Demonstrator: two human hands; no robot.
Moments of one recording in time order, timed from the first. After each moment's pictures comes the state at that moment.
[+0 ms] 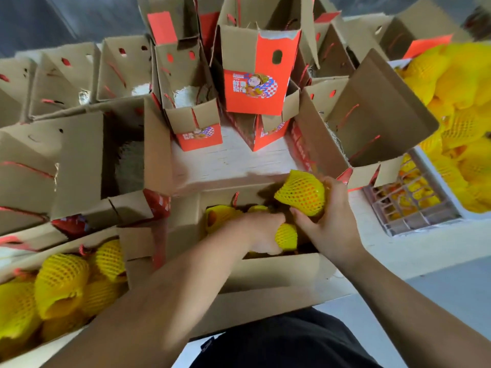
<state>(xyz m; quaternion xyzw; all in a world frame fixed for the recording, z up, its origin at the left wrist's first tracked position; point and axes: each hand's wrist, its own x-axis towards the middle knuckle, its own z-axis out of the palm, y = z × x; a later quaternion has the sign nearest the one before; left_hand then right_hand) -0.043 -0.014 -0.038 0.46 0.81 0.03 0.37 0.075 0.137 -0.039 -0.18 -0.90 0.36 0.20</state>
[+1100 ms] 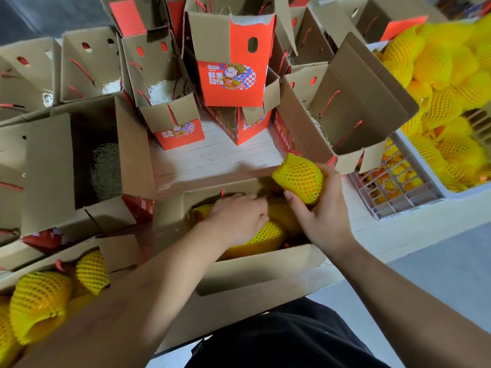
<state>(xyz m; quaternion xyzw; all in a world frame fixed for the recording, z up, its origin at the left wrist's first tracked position) -0.058 -0.023 -0.024 0.49 0.83 0.03 0.26 0.077 0.138 -0.042 -0.24 -0.85 0.40 0.24</state>
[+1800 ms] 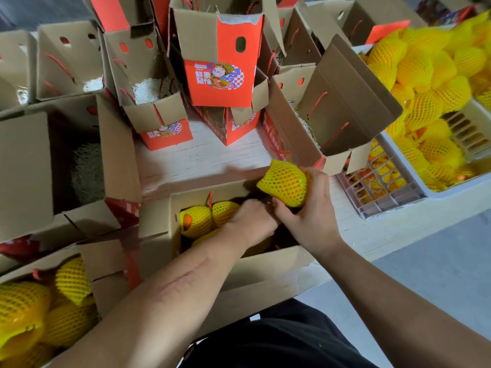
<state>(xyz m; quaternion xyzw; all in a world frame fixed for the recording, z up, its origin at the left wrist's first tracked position) -0.032 0.032 -0.070 0.56 0.81 -0.01 0.18 0.075 0.134 -0.040 -0.23 -0.88 0.35 0.23</state>
